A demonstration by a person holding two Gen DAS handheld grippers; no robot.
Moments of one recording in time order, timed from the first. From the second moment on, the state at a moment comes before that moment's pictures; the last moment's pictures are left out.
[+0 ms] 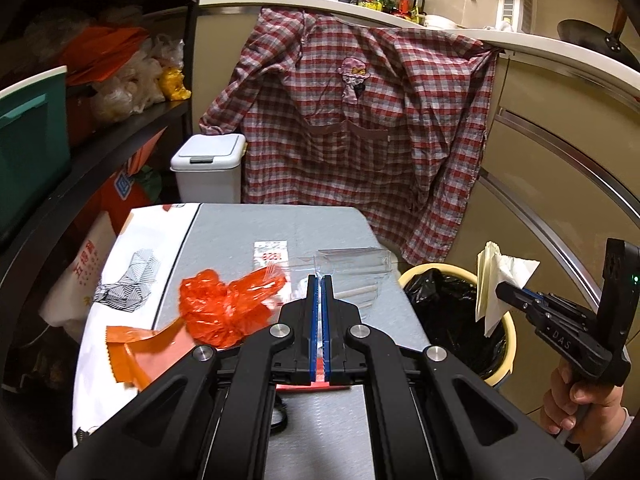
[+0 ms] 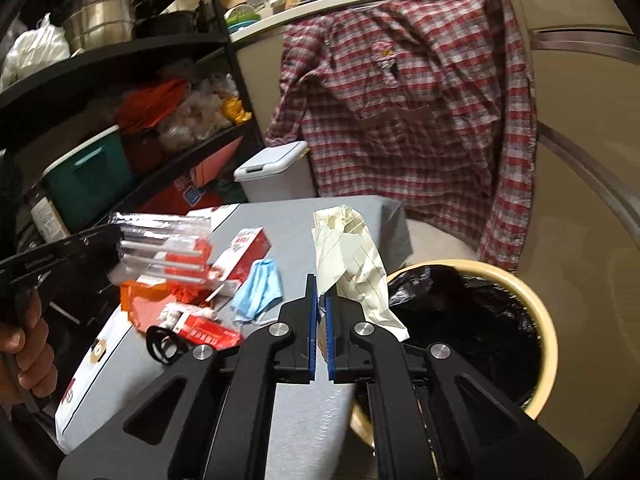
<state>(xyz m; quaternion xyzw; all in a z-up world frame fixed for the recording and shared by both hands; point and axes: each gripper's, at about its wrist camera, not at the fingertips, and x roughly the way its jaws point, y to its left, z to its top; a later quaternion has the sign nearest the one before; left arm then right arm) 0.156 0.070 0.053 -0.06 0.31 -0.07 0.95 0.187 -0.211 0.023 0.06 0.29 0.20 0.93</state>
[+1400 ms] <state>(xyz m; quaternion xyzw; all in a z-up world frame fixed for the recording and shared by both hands) 0.197 -0.075 0.025 -0.01 0.34 -0.17 0.93 0.206 -0.299 0.016 0.07 0.30 0.13 0.94</state>
